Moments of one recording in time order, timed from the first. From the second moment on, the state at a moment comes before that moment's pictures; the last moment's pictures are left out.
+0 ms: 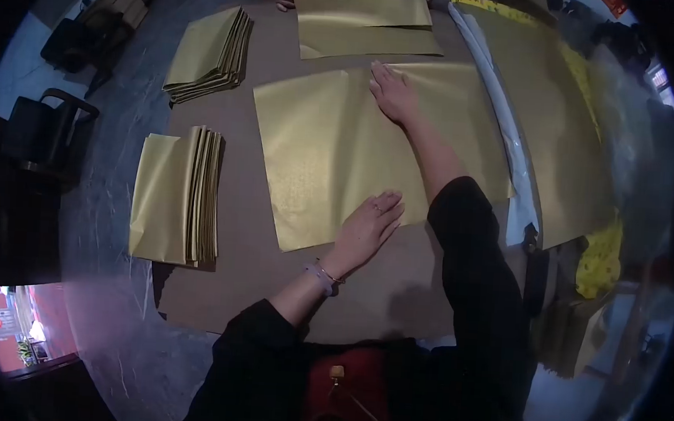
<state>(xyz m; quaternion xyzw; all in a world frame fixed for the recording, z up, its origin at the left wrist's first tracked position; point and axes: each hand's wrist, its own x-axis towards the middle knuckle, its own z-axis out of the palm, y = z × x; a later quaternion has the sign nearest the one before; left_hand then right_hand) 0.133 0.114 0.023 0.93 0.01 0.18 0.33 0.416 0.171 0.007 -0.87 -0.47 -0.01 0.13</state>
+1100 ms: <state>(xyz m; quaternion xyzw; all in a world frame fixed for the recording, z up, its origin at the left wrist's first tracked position) 0.134 0.115 0.022 0.92 0.01 0.17 0.36 0.451 0.133 -0.015 -0.87 -0.46 -0.12 0.12</state>
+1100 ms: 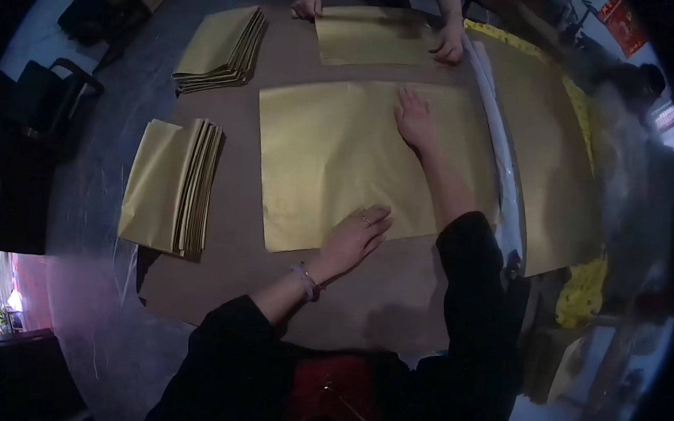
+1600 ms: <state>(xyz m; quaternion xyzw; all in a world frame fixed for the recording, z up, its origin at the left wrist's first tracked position) 0.129 0.114 0.025 0.86 0.13 0.06 0.48 0.300 0.278 0.002 -0.86 -0.48 -0.01 0.14</state>
